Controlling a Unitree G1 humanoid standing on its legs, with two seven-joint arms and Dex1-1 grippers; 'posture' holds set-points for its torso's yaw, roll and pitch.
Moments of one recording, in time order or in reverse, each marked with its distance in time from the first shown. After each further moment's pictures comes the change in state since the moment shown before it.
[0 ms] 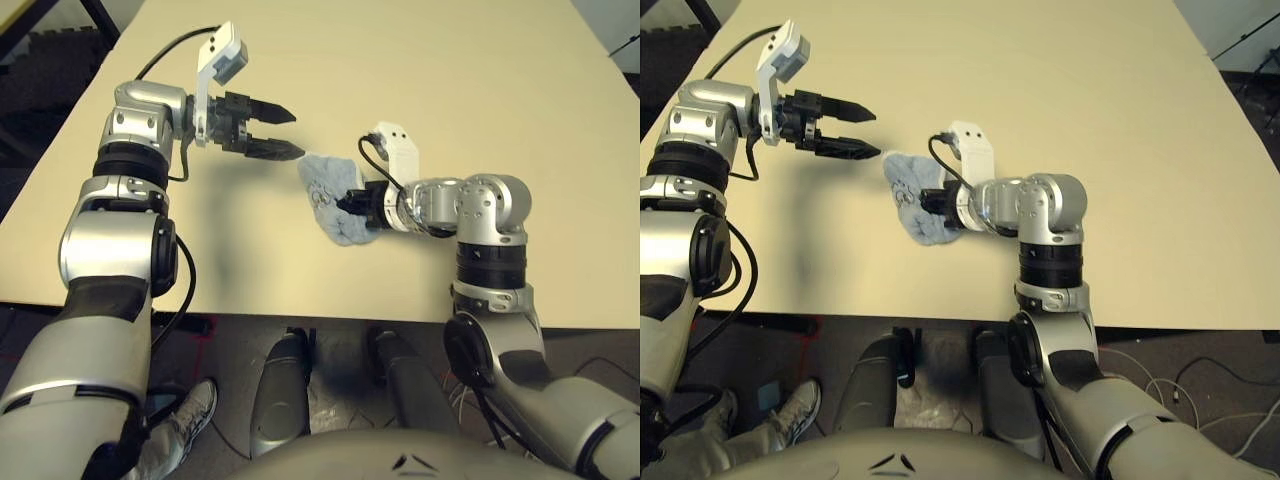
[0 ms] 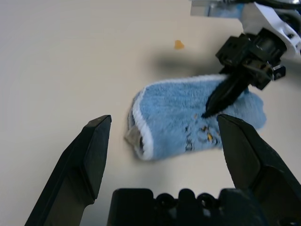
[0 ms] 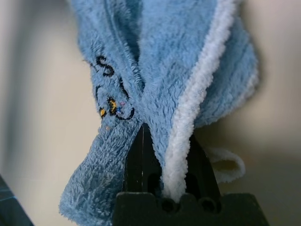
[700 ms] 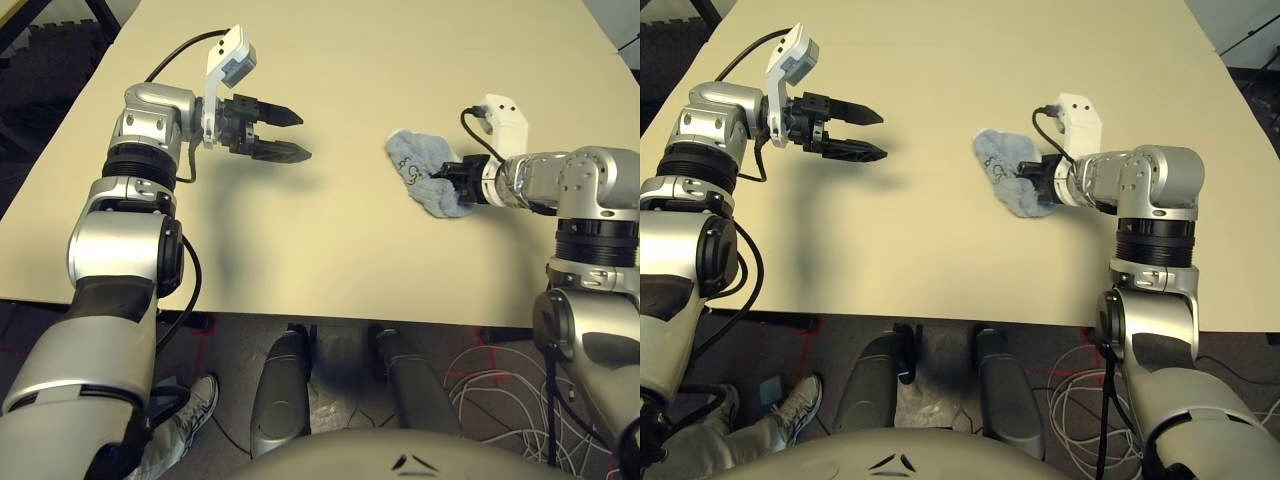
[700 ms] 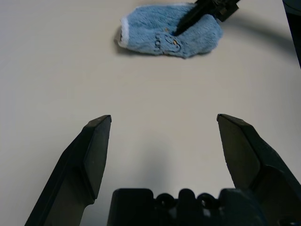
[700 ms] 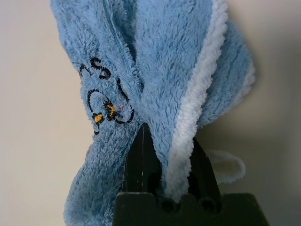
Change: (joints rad) left arm 0.000 -0.018 0.000 0.001 0.000 0.000 -0.001; right arm -0.061 -0.387 -0.024 0.254 -0.029 -0.191 0.083
